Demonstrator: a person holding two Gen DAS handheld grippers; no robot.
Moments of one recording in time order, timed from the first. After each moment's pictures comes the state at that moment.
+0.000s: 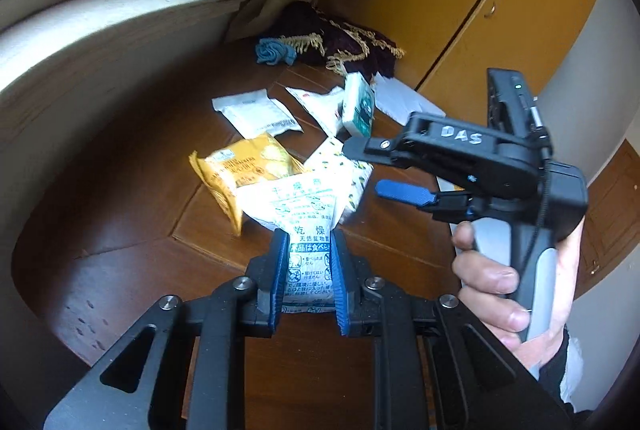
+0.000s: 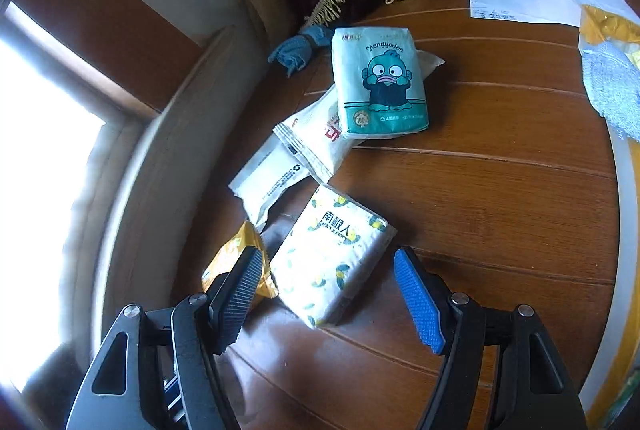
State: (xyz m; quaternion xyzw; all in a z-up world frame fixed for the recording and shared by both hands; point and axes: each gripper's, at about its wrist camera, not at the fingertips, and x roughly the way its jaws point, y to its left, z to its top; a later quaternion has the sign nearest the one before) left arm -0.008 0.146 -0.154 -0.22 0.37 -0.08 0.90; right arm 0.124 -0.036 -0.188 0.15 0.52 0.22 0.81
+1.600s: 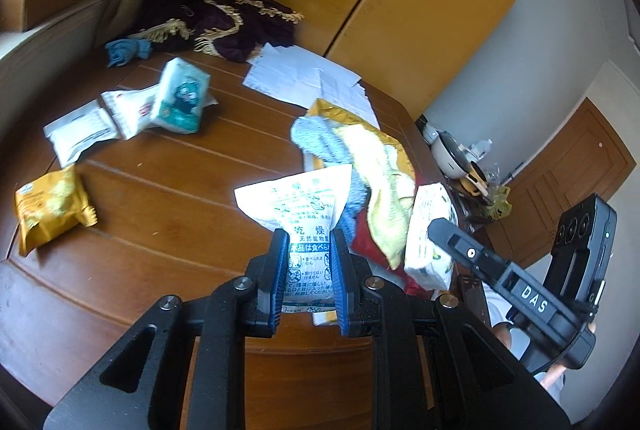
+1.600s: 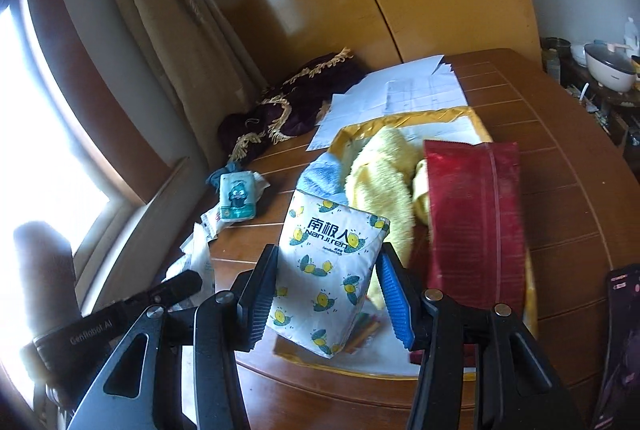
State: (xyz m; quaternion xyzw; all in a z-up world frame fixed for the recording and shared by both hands) left arm 0.034 -0.003 -0.099 -0.19 0.40 -0.19 0.88; right arm 0.000 -0.260 -0.109 0.18 0.34 0.12 0.92
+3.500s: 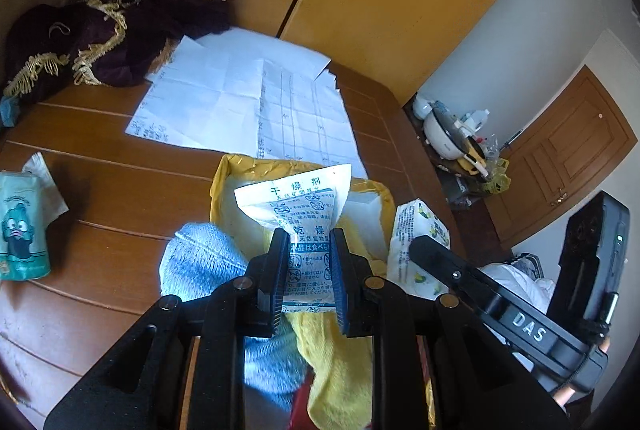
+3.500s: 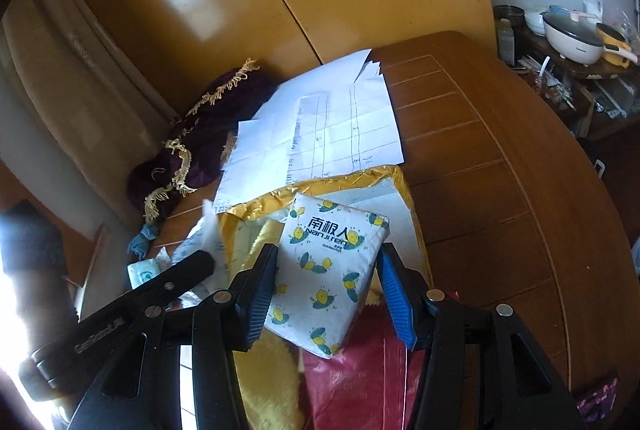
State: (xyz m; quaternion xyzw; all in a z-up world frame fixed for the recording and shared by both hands) left arm 0.201 -0.115 -0.105 -0.15 0.46 -0.23 0.84; right arm 0.152 -0.336 -0.119 0.21 0.40 0.03 0.89
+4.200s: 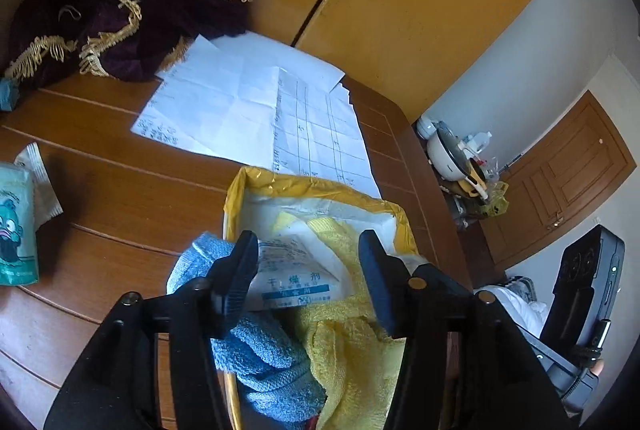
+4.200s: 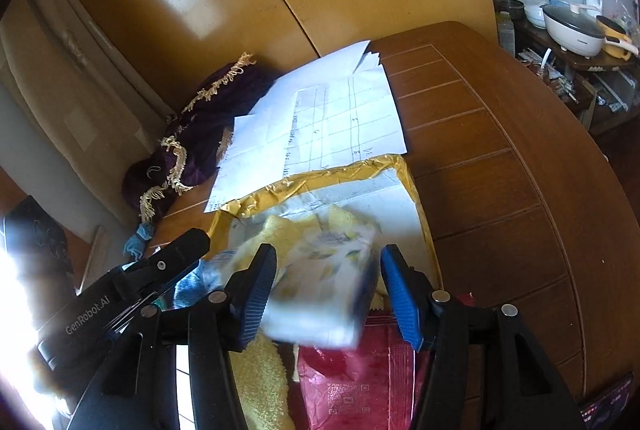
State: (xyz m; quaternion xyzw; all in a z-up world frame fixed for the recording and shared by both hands) left arm 0.212 -0.103 -0.115 -0.18 0.43 -0.22 0.85; right arm 0.156 -0.336 -0.130 0.22 0.40 0.03 0.89
